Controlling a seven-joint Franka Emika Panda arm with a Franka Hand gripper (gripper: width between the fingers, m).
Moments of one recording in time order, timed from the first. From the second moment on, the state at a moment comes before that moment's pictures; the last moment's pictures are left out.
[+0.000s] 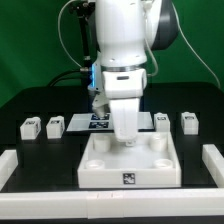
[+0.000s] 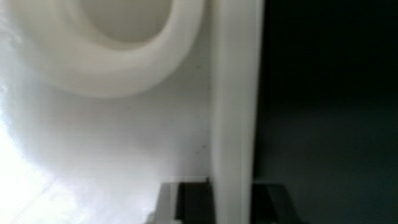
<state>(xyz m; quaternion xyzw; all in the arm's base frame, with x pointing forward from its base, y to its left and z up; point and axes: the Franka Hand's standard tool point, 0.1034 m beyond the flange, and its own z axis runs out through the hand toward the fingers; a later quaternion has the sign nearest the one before) 0.460 0.029 0.006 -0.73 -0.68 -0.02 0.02</state>
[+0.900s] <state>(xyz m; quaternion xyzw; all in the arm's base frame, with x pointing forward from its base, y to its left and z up) 0.502 0.066 0.006 -0.73 -0.69 -0.03 0.02</state>
